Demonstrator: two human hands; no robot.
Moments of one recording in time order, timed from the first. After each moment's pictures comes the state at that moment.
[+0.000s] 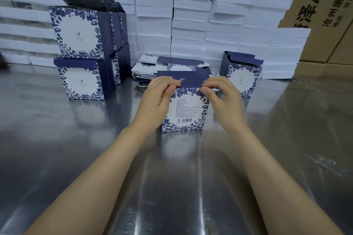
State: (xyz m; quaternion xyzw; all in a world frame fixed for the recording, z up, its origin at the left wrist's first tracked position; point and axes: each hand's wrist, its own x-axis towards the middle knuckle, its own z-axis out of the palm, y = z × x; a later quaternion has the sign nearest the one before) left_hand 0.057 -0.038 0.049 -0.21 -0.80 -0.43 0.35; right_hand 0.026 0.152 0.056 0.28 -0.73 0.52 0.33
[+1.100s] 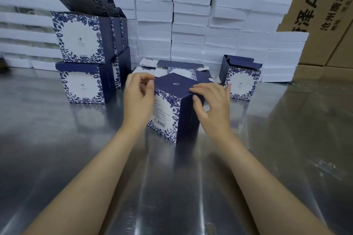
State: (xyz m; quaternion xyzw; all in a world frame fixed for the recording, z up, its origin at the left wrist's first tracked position) left_hand 0.052 -0.055 0.055 -0.05 -0.73 -0.53 0.43; right_hand 0.029 0.131 0.039 0.27 -0.77 0.36 0.45
